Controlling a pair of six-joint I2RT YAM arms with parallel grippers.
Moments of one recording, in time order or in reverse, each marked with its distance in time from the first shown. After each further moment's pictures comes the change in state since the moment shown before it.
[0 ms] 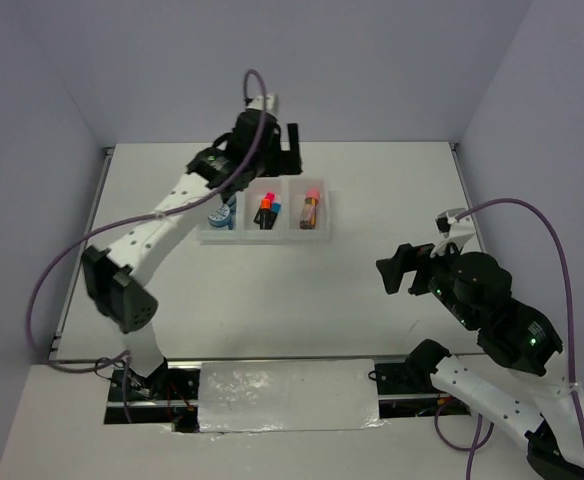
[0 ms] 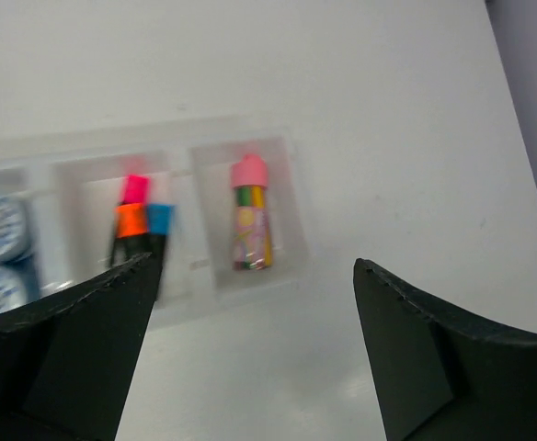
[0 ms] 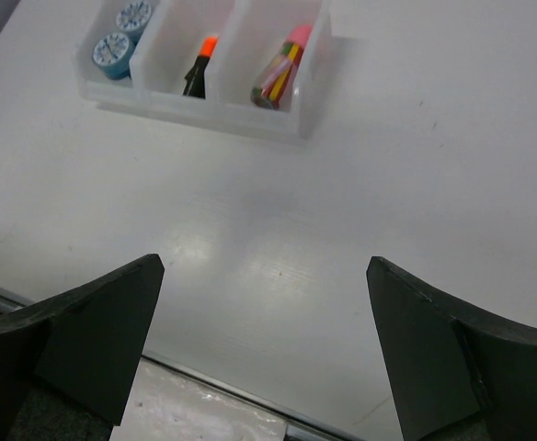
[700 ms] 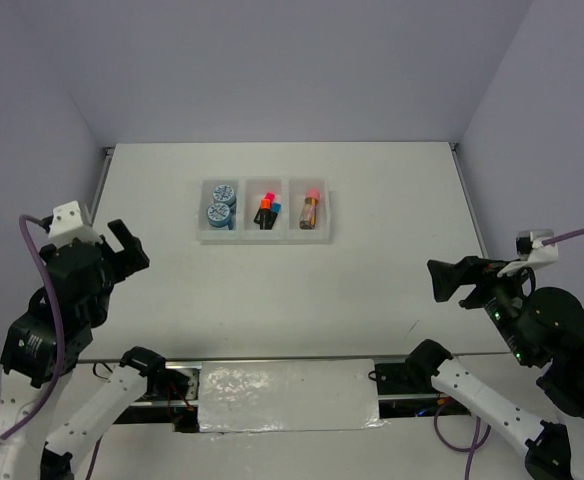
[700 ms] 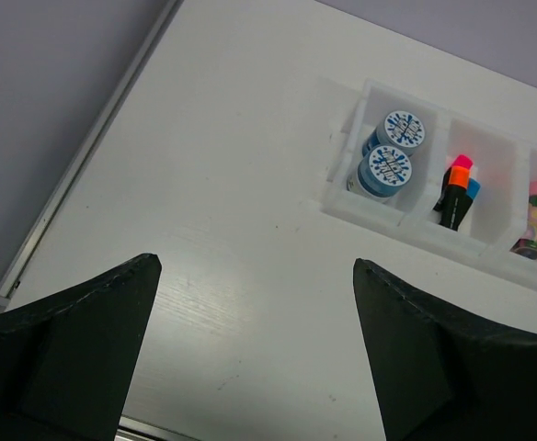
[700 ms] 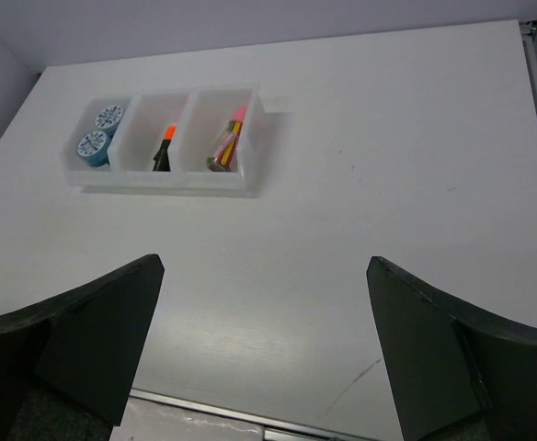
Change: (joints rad) left arm 0.293 -1.262 -0.762 -0.381 -0.380 0.042; right arm 0.000 -0.095 0.275 -0.197 0.208 -0.011
